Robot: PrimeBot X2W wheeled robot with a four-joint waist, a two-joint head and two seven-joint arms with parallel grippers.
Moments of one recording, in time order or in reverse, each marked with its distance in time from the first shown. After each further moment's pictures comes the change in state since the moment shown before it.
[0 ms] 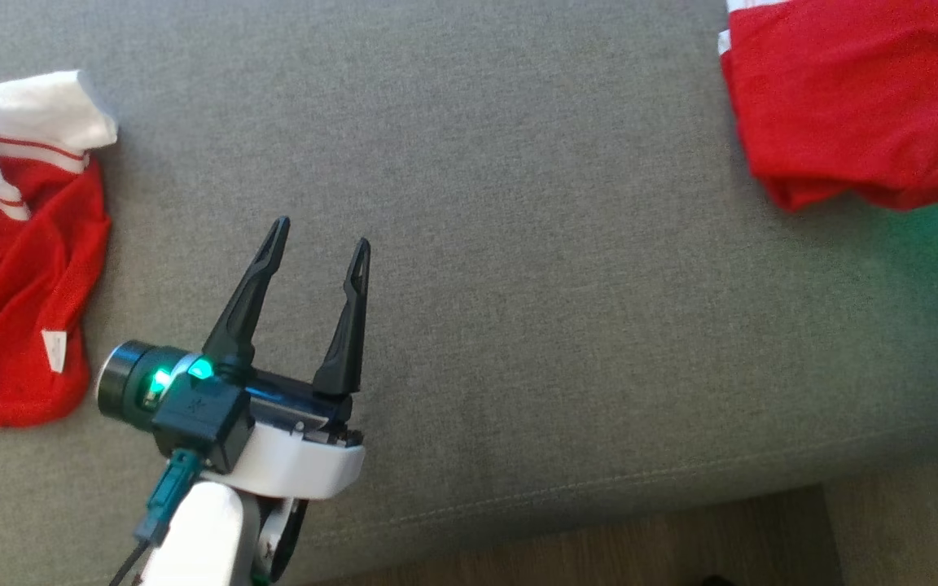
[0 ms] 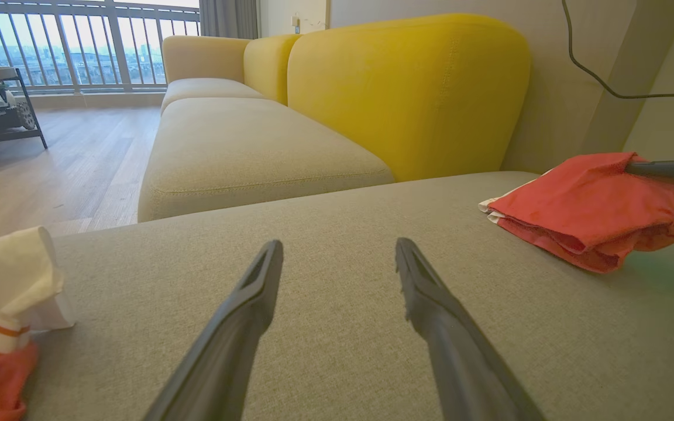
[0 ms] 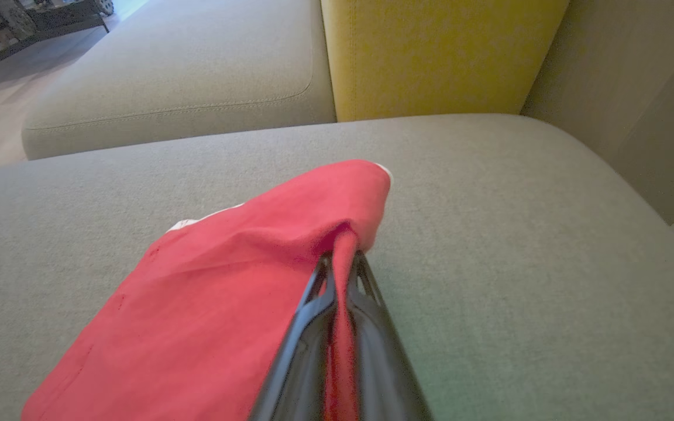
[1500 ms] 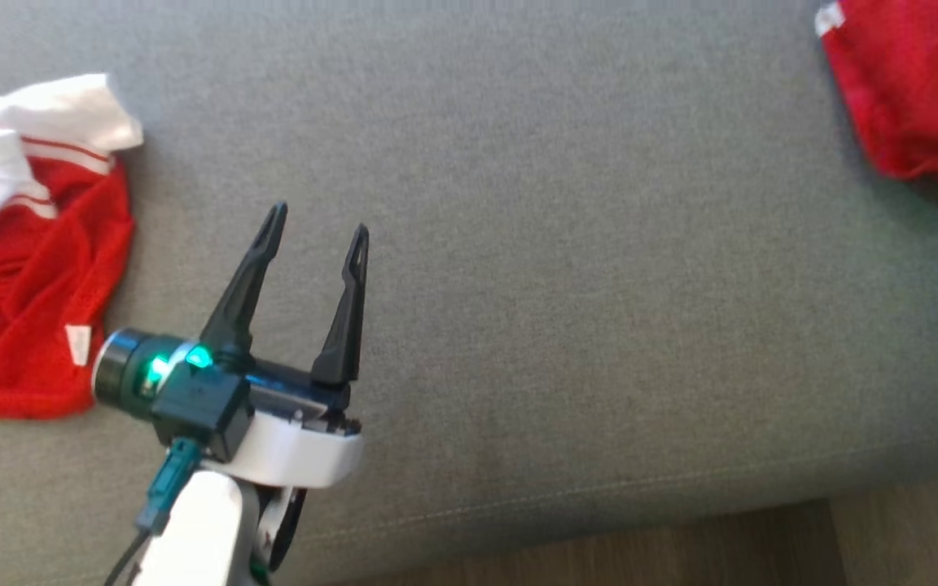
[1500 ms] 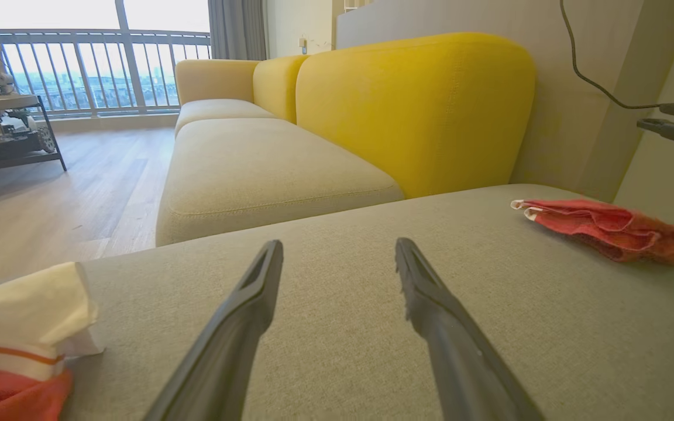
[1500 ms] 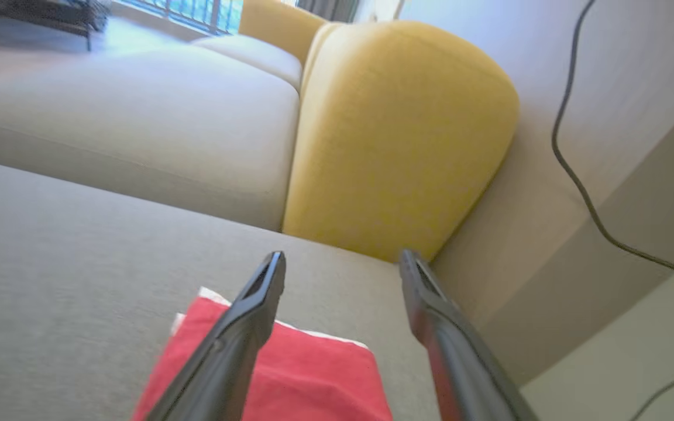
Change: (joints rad) left arm -0.038 0.008 -0.006 0.010 0.002 0.011 0.000; right arm -0.047 0.052 -0.190 -0.032 -0.564 0.000 -0.270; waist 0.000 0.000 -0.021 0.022
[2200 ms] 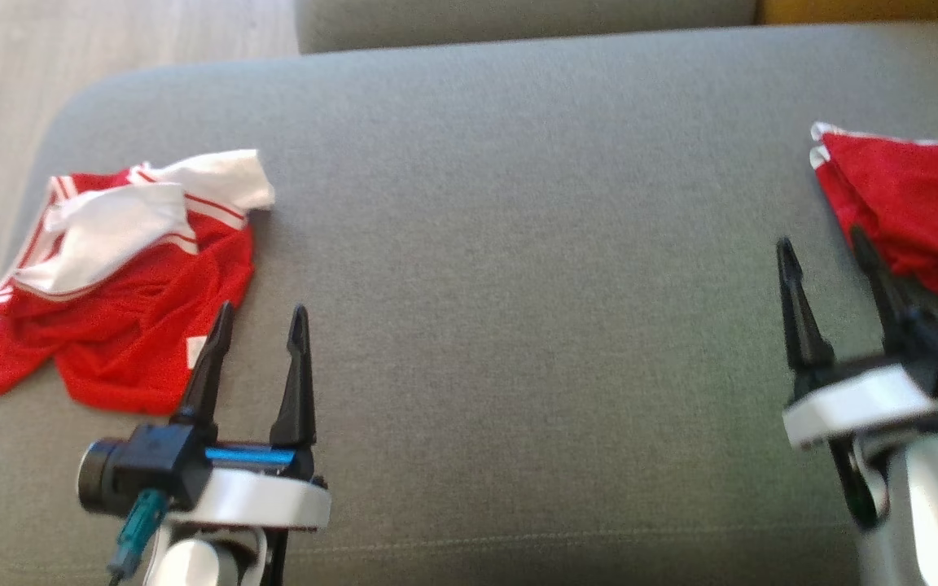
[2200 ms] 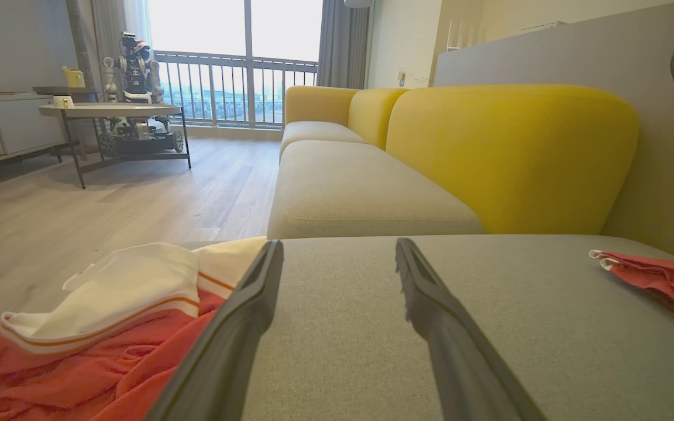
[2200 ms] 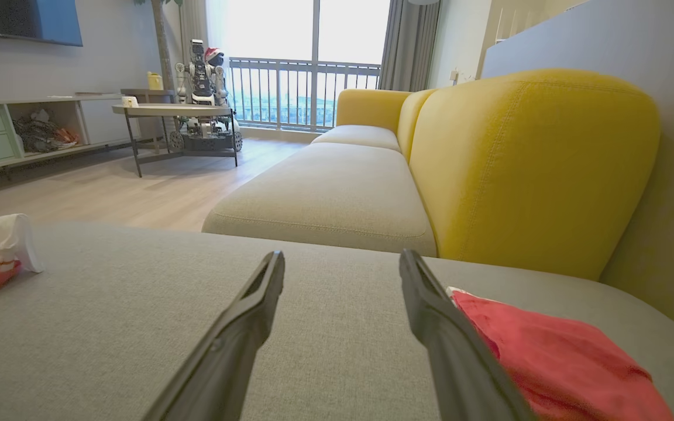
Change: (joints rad) left arm 0.157 -0.017 0.067 0.068 -0.100 0.088 0.000; right arm 0.526 0.372 0.049 -0.352 0.025 0.000 -0.073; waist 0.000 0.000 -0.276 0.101
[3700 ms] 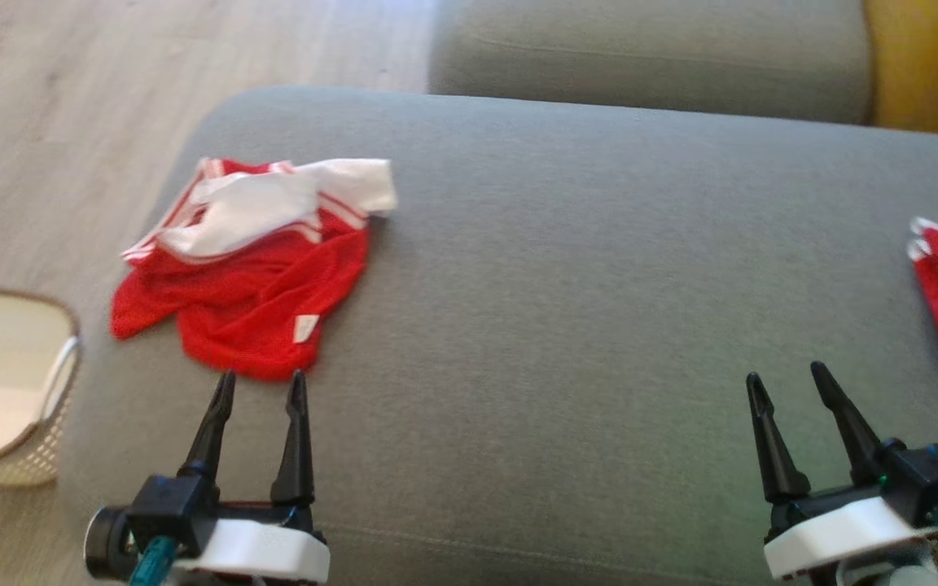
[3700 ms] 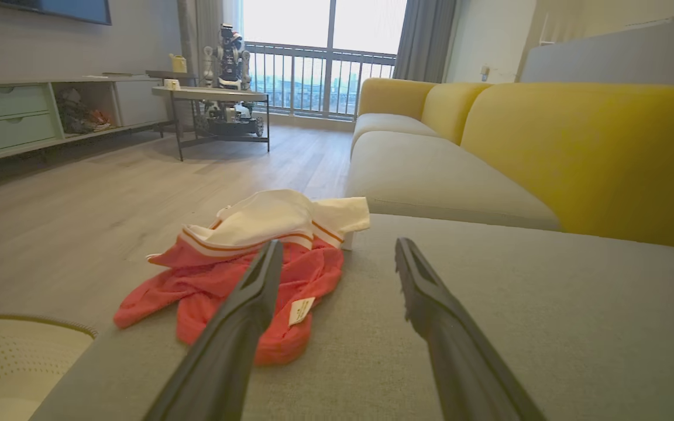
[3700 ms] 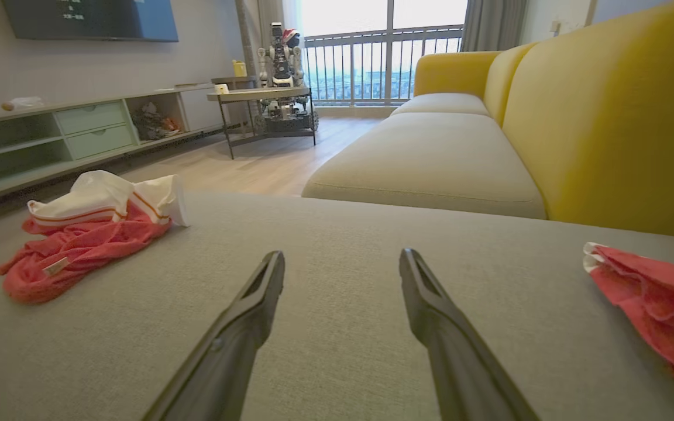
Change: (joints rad) left arm 0.115 0.000 0.005 0.020 -0.007 0.020 0.000; right arm 0.308 0.014 0.058 -0.114 0.114 0.000 0.000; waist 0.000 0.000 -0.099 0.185
